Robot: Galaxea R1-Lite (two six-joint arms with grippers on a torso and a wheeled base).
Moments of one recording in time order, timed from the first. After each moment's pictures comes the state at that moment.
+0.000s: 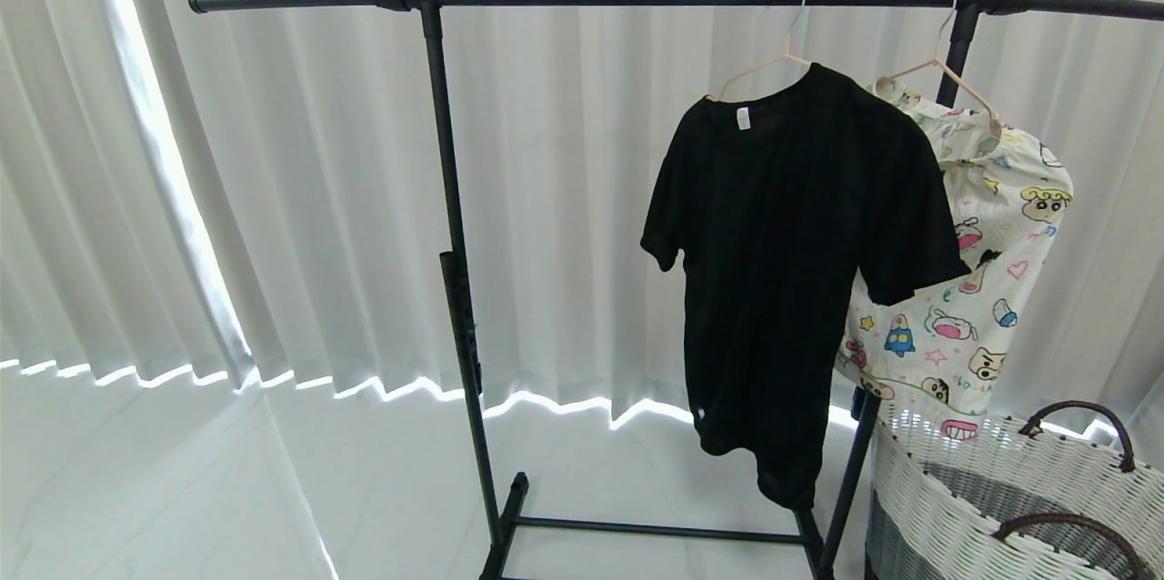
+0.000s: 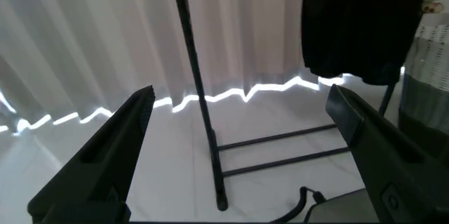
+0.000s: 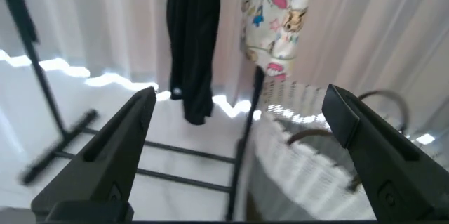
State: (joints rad) left arm -0.27 0.09 -0.01 0.01 -0.05 0.08; right arm -0.07 0.09 0.00 -0.07 0.19 0.00
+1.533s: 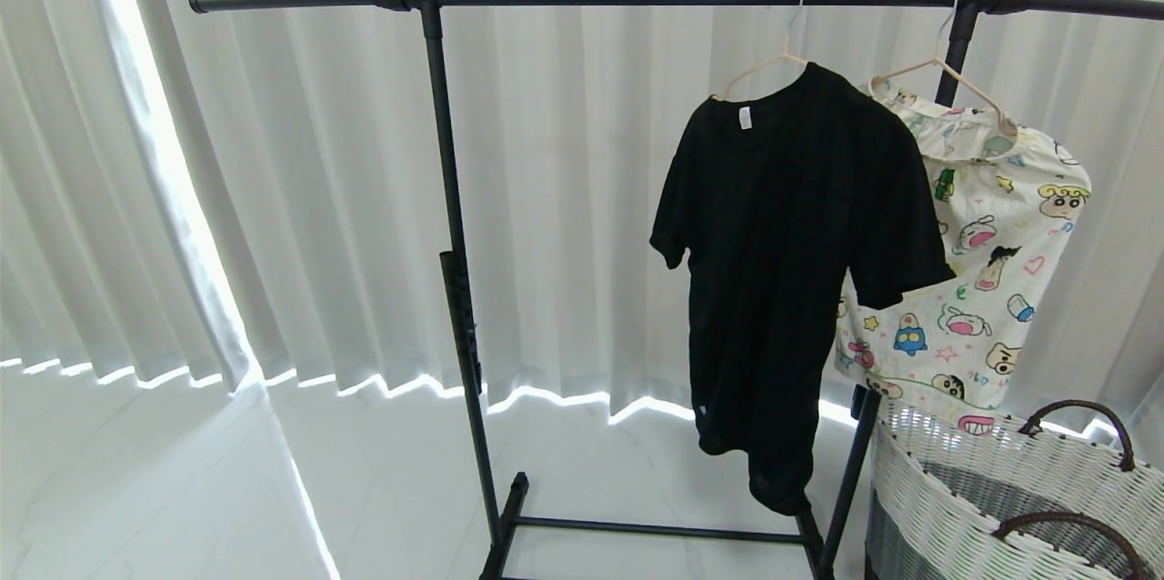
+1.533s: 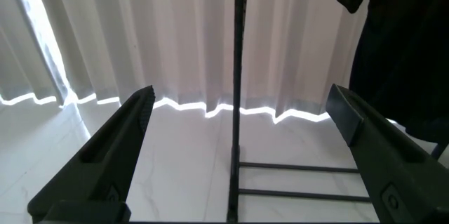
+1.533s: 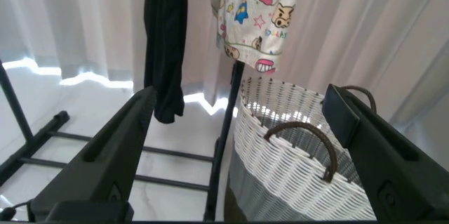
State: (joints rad) left arm -0.01 0.00 0.00 0.01 -0.04 0.03; right arm 0.00 0.01 0.00 -0.01 0.10 -0.10
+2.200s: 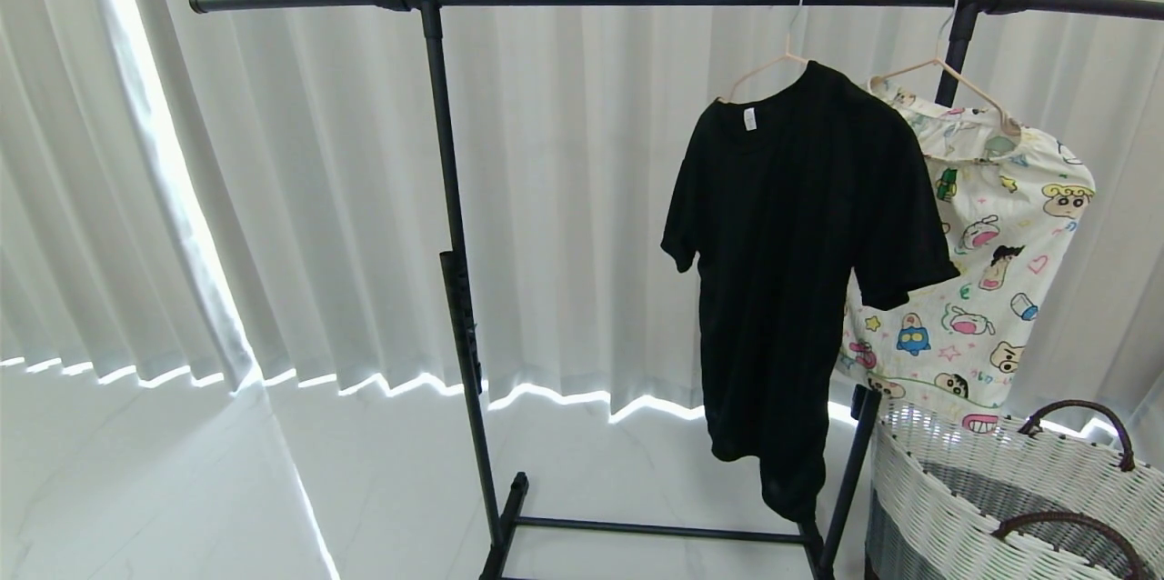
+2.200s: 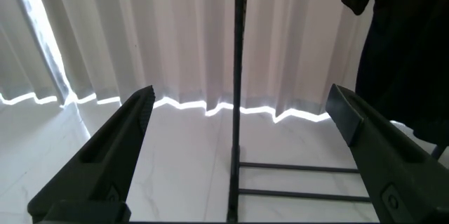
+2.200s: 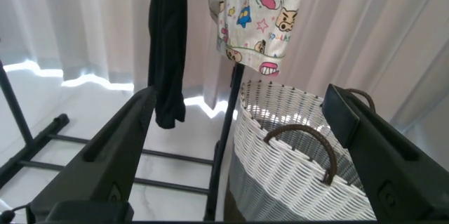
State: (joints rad) left arm -0.01 0.00 0.00 0.01 -0.04 0.03; right arm 0.00 0.00 0.00 -0.01 0.10 -0.10
